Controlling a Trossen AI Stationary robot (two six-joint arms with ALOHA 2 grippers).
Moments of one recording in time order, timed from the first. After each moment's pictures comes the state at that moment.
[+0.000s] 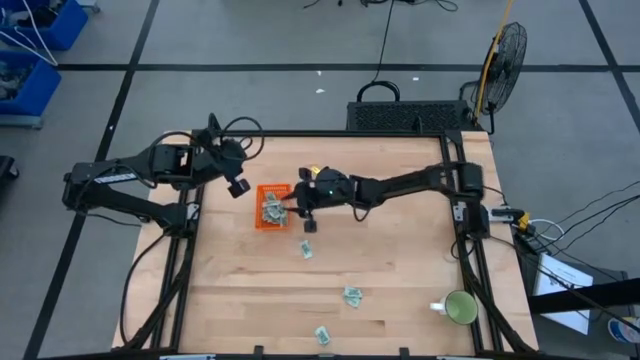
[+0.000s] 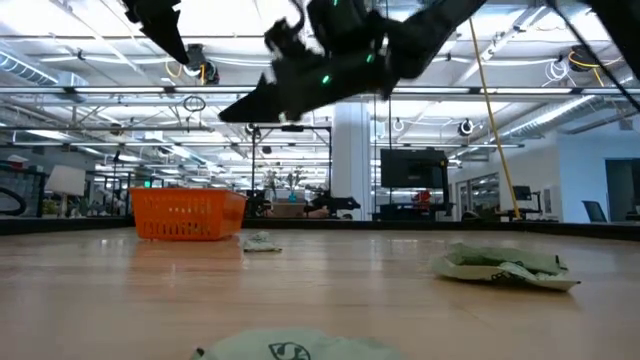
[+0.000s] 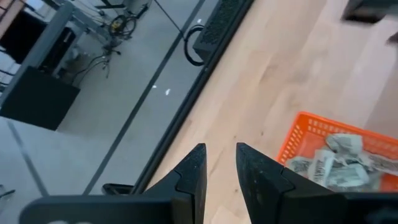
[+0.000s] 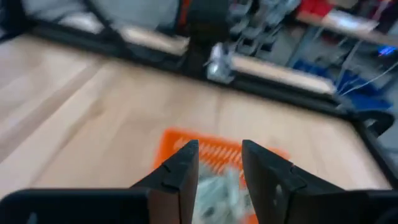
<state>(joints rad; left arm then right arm) 0.11 1.07 1.22 -1.10 -0.62 -0.11 -0.09 1.97 1.27 0.37 -0.13 -0.28</state>
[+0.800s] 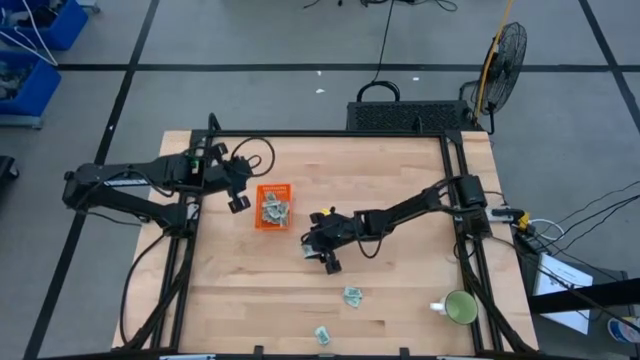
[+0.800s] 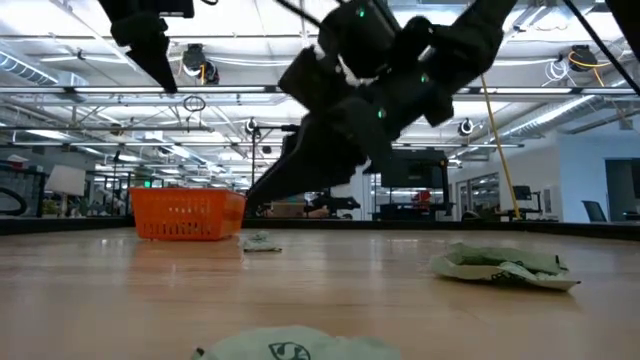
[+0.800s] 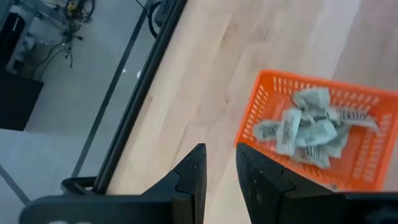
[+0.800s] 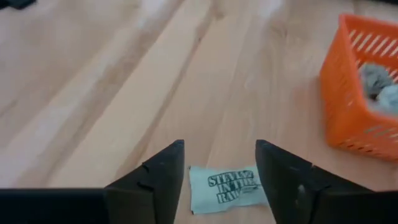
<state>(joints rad) 0.07 1.07 1.07 -1.07 -0.50 -0.12 0.10 2.03 1.08 0.37 -0.13 -0.17</state>
